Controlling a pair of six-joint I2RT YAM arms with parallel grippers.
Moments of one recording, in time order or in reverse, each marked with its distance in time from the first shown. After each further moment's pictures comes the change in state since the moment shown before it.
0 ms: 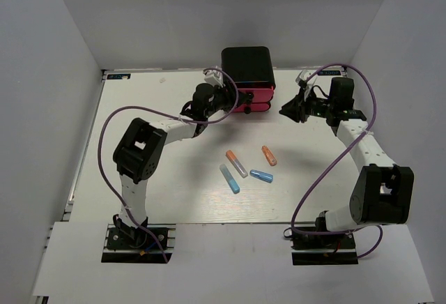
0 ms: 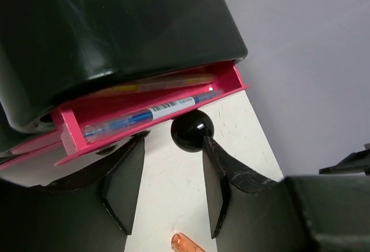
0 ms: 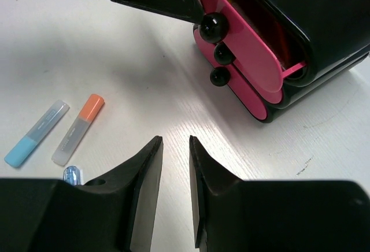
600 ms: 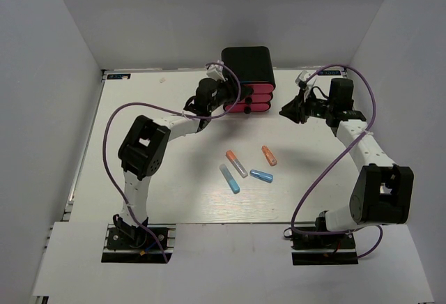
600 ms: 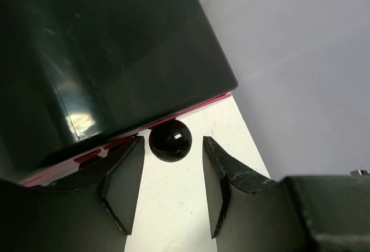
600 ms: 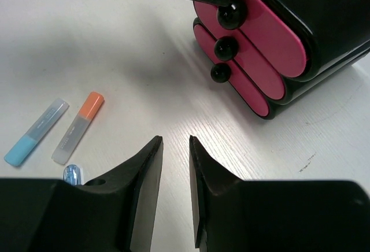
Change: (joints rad) left arm 0.000 0.064 0.114 -0.004 -0.014 -0.027; right arm 0.000 0.000 -0.007 0.001 0.007 0.001
